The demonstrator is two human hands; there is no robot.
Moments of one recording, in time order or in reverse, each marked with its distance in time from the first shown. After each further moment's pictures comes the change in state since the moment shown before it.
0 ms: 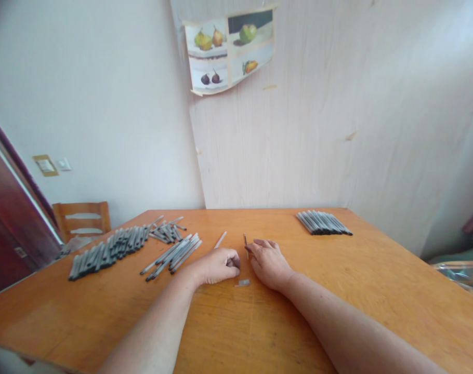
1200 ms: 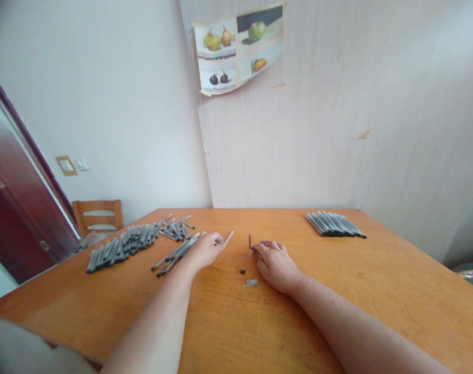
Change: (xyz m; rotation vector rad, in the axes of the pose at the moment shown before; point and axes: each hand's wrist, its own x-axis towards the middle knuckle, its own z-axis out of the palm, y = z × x) left_hand -0.005 -0.038 -0.032 0.190 0.414 -0.299; right_hand -0.002 0.002 0.005 0.062 0.059 -0.066
